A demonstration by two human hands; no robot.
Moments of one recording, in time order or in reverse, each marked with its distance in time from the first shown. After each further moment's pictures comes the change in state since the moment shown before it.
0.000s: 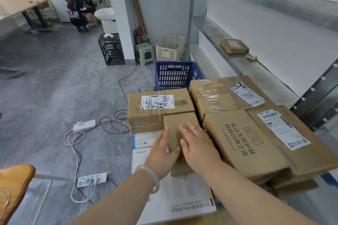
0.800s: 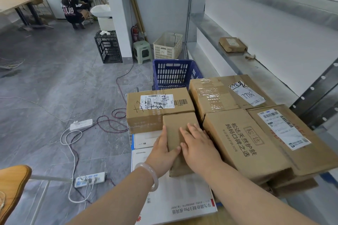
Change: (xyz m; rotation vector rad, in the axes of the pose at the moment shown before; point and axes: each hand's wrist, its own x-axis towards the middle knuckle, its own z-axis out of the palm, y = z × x) left_hand 0.006 0.003 -0.004 -0.169 -0.073 -0.078; right_hand 0.002 -0.001 0.002 -0.064 -0.038 0.013
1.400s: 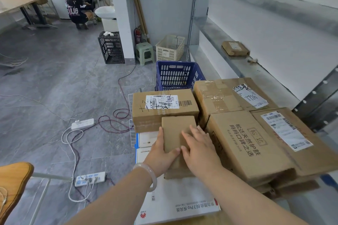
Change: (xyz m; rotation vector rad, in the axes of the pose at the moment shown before) left_hand -0.007 -0.013 -0.017 -0.034 0.030 -0.043; right_hand -0.010 -0.016 0.007 0.055 0.051 0.032
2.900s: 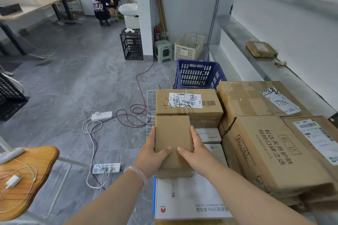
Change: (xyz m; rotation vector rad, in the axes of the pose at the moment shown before) left_hand -0.026 -0.035 -0.069 -0.125 0.172 -0.061; right_hand 0.014 -0.047 0.028 0.725 -0.352 0.230
